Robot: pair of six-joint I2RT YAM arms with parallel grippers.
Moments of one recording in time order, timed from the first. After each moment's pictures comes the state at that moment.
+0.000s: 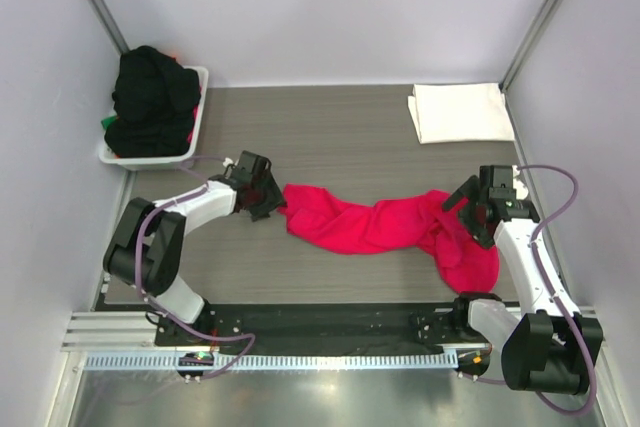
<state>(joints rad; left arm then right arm) -0.41 1.59 0.85 -0.30 0.00 -0.87 -0.10 1.01 0.72 -0.75 0.11 0.73</state>
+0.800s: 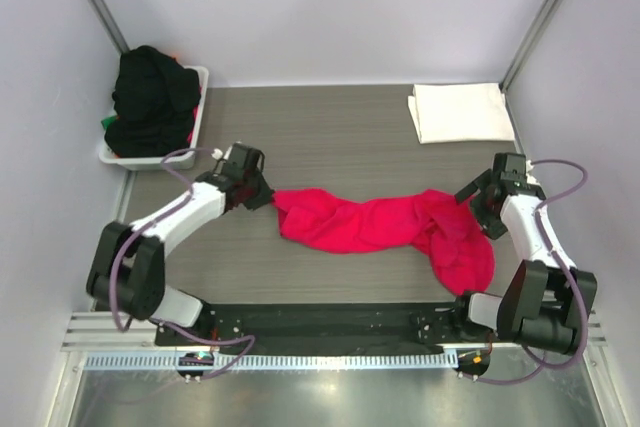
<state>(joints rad) -0.42 1.50 0.89 -0.37 -0.05 -0.89 -0.24 1.20 0.77 -0.68 0.11 0.70</state>
